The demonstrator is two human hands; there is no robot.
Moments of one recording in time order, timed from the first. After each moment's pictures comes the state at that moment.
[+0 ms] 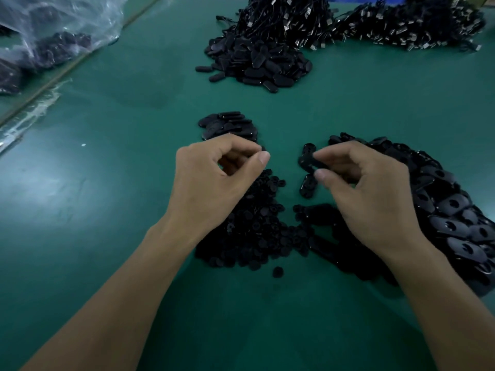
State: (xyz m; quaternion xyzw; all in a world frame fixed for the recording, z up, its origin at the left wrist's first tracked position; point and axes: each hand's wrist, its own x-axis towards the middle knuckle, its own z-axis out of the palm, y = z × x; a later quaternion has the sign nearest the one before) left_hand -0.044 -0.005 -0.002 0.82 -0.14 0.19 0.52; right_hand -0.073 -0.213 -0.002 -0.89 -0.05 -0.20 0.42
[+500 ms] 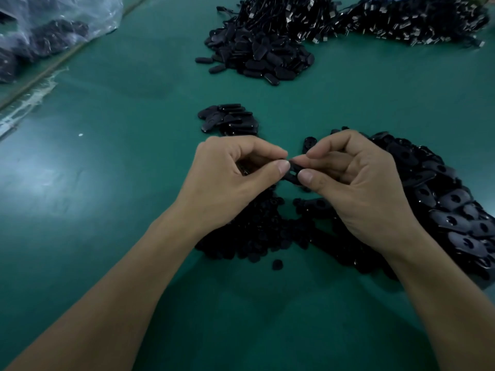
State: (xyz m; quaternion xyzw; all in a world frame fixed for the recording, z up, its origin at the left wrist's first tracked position) left_hand -0.047 -0.010 -0.002 0.80 -0.20 0.06 0.57; right_hand -0.075 -0.203 -0.001 -0.76 -0.12 -0.08 0.64
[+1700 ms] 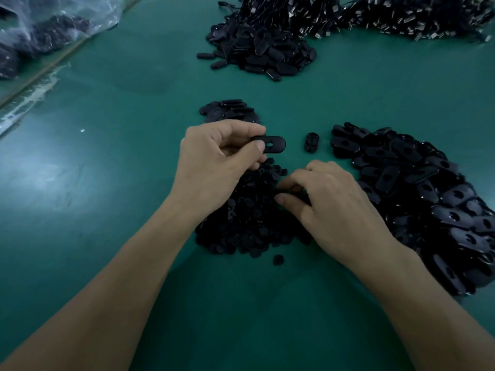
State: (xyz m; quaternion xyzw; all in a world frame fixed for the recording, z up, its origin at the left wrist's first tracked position) left_hand -0.037 -0.007 -0.003 0.74 -0.11 0.07 0.66; right_hand -0.085 -0.183 -0.007 -0.97 -0.13 -0.07 0.19
